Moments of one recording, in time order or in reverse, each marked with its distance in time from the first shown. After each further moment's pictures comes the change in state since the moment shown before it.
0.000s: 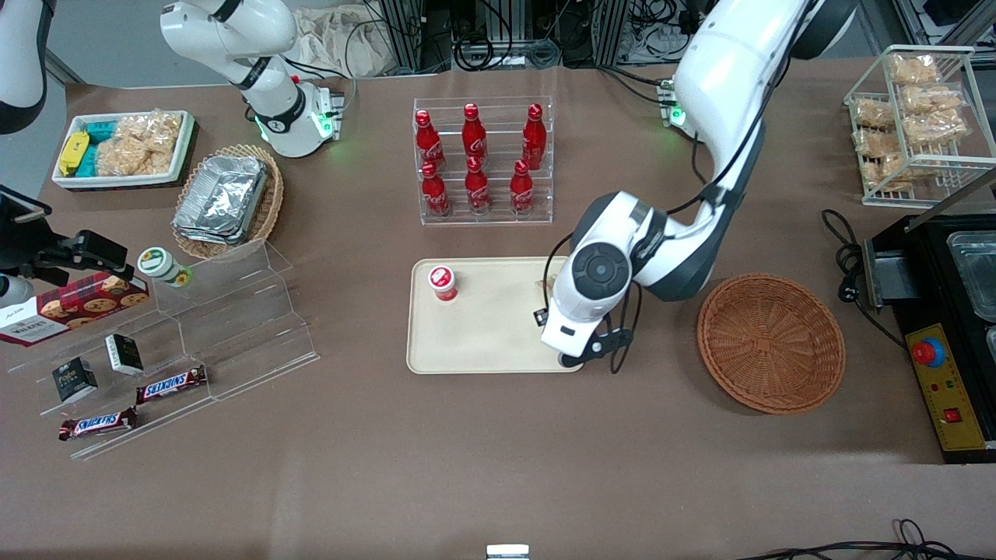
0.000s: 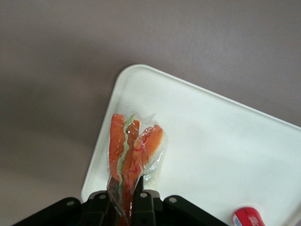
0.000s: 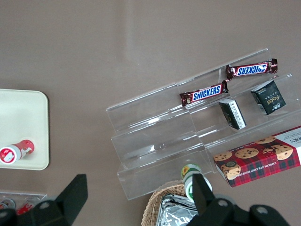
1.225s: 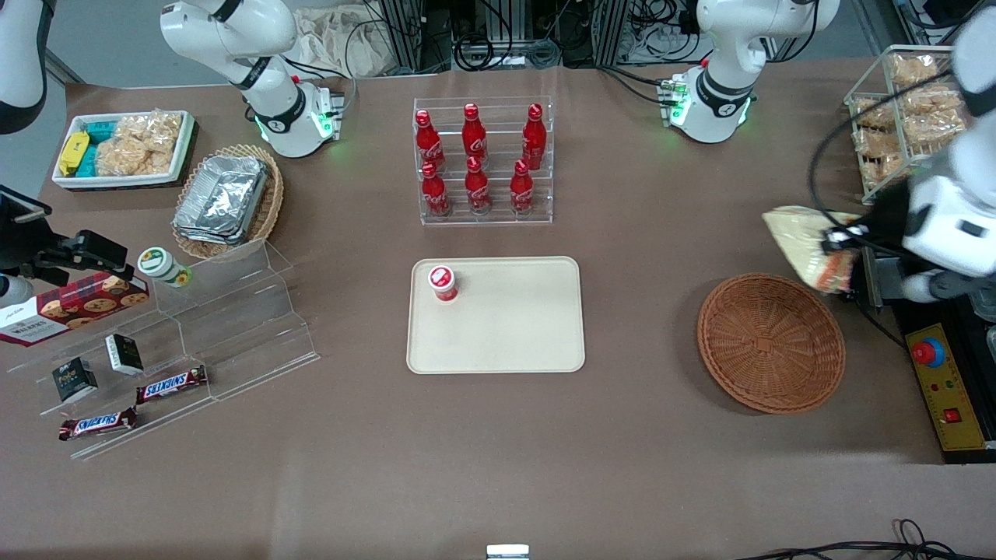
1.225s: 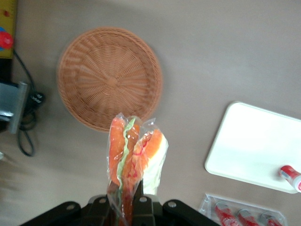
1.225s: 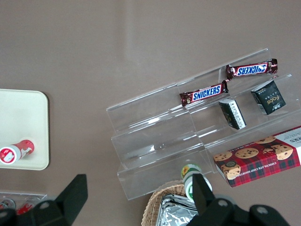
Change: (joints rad) arm 0.377 -0.543 0.066 0.022 -0.002 -0.532 0.485
